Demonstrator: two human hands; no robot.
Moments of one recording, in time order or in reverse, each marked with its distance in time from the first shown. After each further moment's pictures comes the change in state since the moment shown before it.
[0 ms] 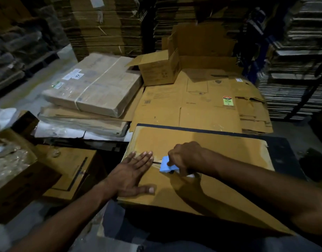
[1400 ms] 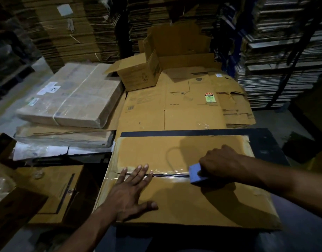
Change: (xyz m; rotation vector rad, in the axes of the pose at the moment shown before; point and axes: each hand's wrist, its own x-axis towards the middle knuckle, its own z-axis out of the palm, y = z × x) left_hand 0.019 0.050 -0.003 -0.131 -0.059 -0.080; right_hand -0.082 0.088 0.058 0.057 -0.147 0.228
